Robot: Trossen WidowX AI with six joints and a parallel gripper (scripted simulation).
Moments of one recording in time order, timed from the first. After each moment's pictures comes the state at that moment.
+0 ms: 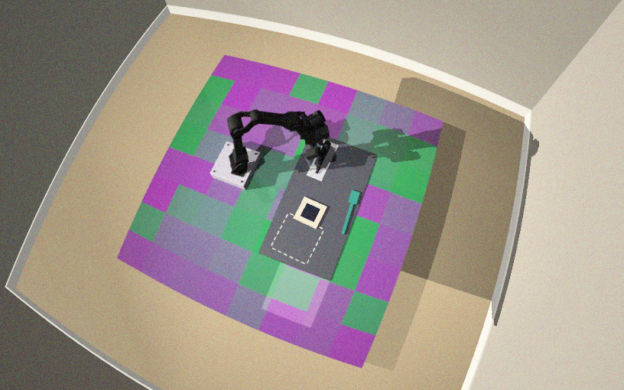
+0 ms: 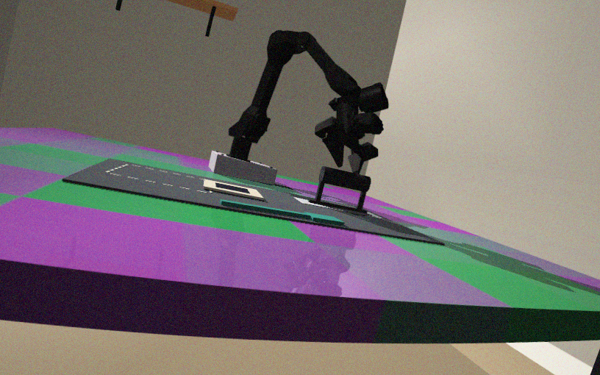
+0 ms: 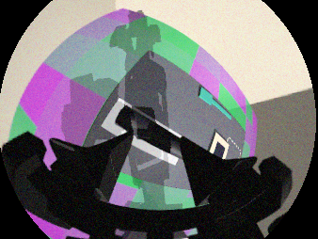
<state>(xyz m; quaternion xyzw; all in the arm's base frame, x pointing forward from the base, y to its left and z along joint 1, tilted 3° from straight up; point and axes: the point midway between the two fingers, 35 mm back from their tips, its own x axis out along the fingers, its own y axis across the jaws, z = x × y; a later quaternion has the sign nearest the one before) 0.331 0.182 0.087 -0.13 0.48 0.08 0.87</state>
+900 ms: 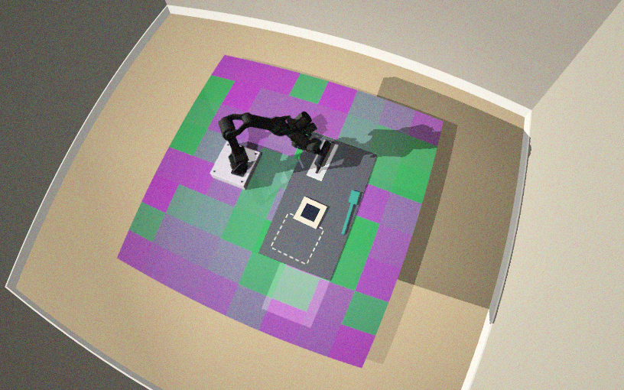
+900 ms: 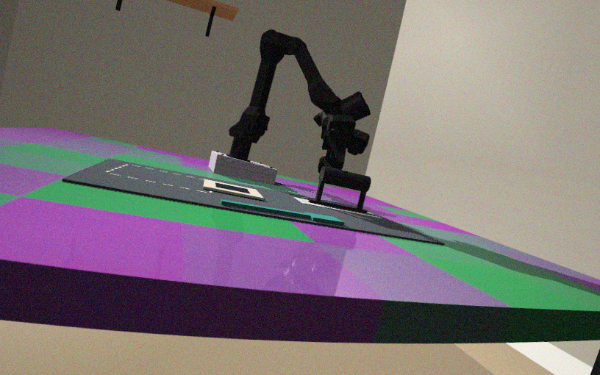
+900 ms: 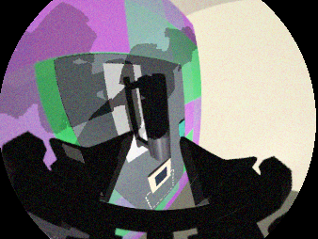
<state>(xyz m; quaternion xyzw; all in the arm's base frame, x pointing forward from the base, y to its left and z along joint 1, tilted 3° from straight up) 0.310 0.167 0.074 -0.53 0.32 0.20 0.76</state>
